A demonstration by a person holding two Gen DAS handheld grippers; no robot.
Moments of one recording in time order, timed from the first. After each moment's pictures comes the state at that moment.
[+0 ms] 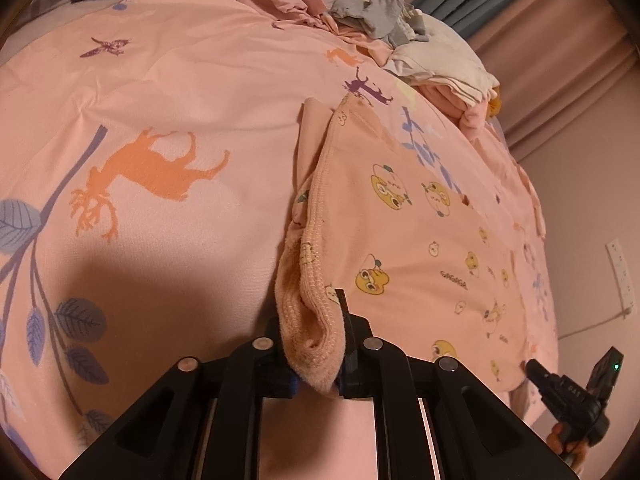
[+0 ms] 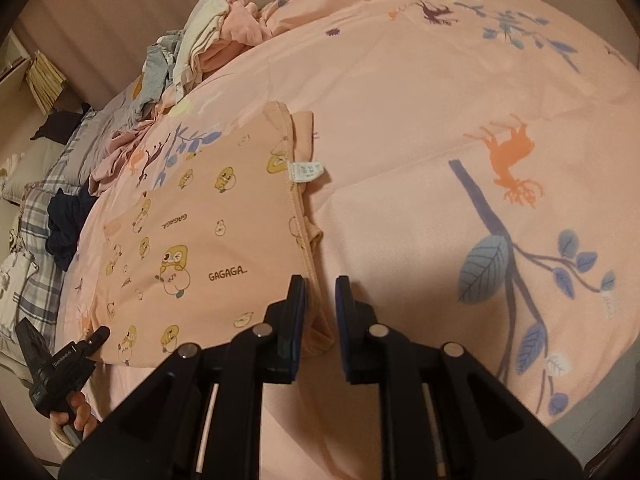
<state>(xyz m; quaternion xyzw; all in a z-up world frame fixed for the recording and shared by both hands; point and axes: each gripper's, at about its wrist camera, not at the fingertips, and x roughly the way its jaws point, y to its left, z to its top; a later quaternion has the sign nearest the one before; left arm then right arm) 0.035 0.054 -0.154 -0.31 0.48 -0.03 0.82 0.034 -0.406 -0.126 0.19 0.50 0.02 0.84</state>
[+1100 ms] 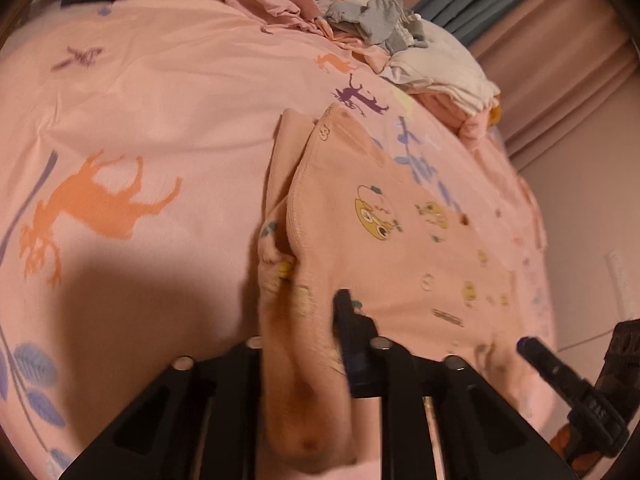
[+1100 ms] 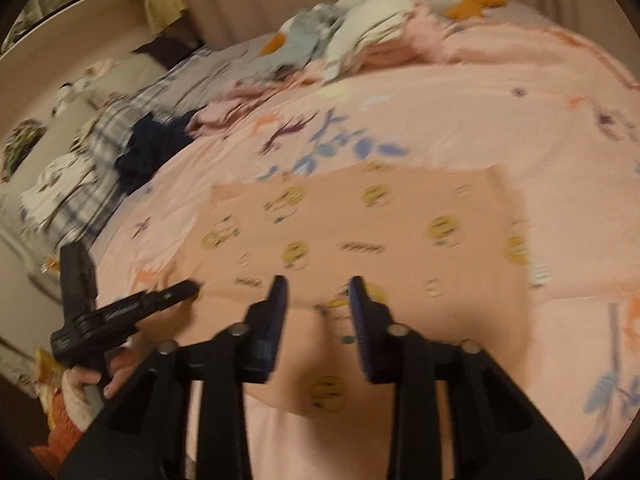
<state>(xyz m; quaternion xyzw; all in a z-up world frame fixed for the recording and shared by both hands) 0.066 0.037 -0.155 -0.30 0.47 -0.01 0.83 0.074 -0.279 -0.101 0.09 0.47 0.23 0.85</state>
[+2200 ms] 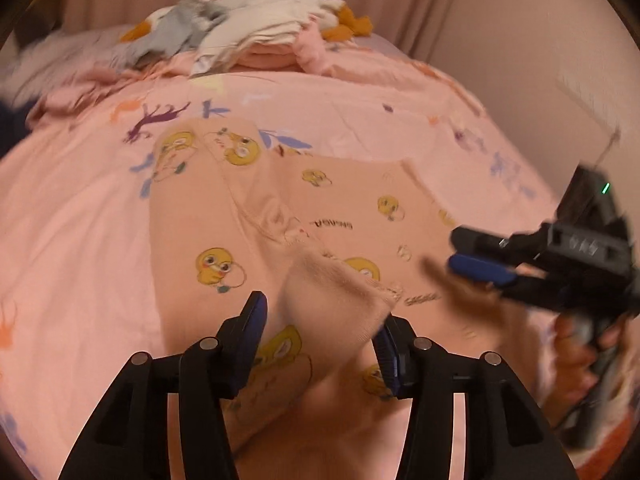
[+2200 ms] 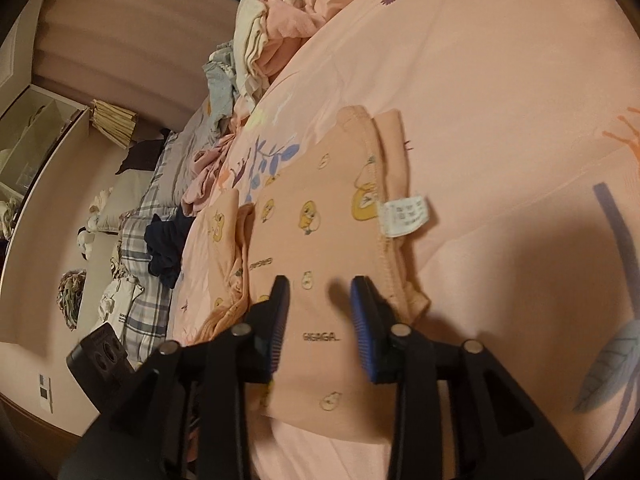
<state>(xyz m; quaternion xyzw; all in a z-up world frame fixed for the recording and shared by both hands) 0.076 -0.117 -0.105 -0.08 0.46 -0.16 0.87 0.075 -0.406 -0.144 0.36 0.49 0.19 0.77</state>
